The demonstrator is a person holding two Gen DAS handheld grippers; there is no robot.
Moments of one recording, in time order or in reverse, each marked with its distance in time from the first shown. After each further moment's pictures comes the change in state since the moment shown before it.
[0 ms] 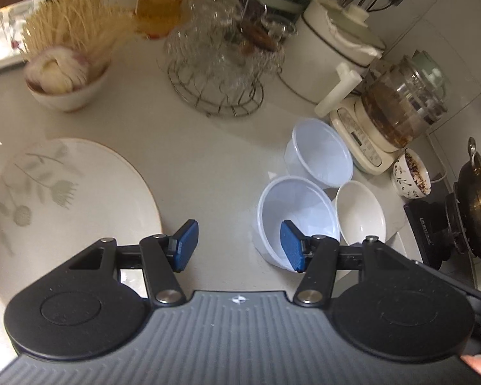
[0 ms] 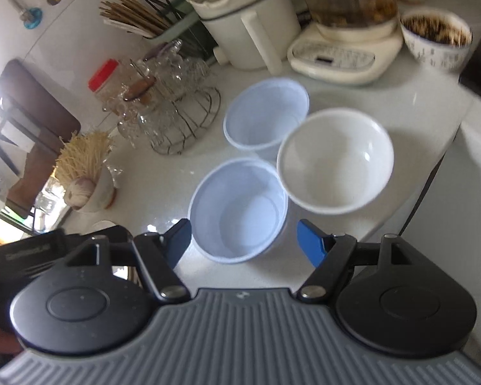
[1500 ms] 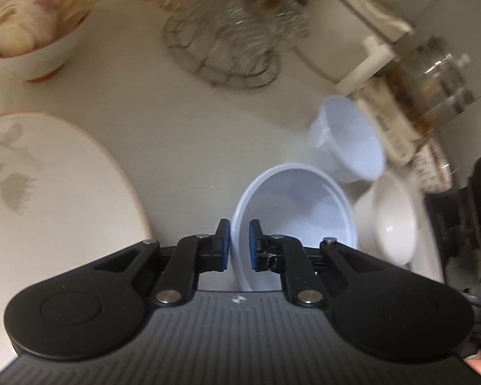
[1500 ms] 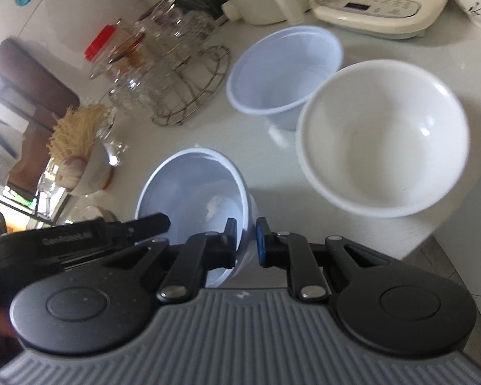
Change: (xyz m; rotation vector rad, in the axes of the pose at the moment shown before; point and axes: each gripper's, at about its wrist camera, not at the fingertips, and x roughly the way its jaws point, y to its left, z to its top) left arm 0.071 0.022 0.011 -0.011 0.076 -0.012; right arm 0.078 0.002 0.001 -0.040 0.109 0.091
